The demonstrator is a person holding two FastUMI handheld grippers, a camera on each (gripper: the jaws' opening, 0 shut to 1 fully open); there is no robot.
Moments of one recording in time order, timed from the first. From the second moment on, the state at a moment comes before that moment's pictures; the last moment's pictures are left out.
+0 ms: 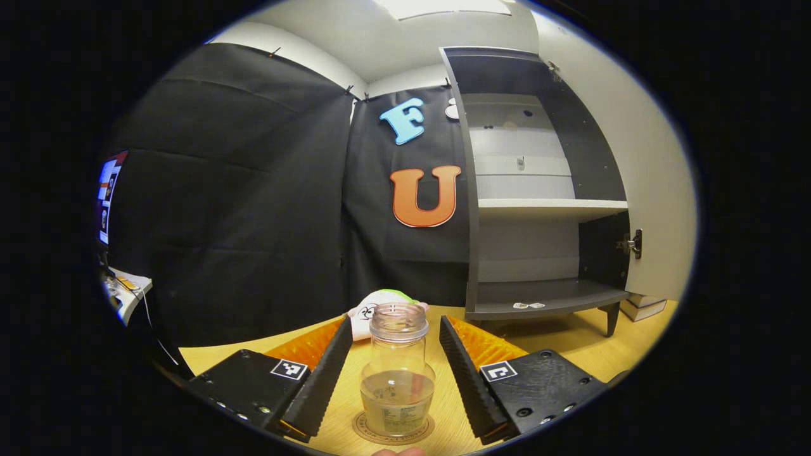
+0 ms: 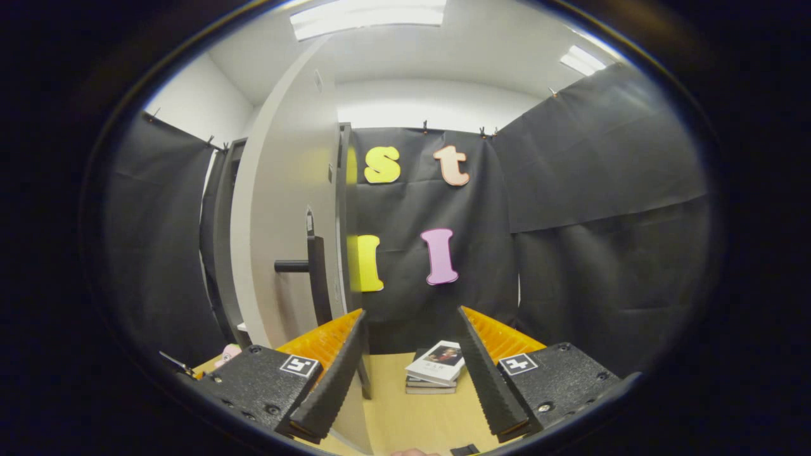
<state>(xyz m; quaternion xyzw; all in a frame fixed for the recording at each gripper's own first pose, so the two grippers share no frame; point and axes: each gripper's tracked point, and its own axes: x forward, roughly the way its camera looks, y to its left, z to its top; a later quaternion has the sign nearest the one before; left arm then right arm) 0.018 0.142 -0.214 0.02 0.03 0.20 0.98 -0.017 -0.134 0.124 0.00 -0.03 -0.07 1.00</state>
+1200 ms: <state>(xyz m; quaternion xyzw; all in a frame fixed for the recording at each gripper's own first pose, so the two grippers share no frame) 0.025 0.065 -0.011 0.04 0.03 0.10 0.99 -0.006 -0.153 0.114 0.02 -0.07 -0.03 1.00</state>
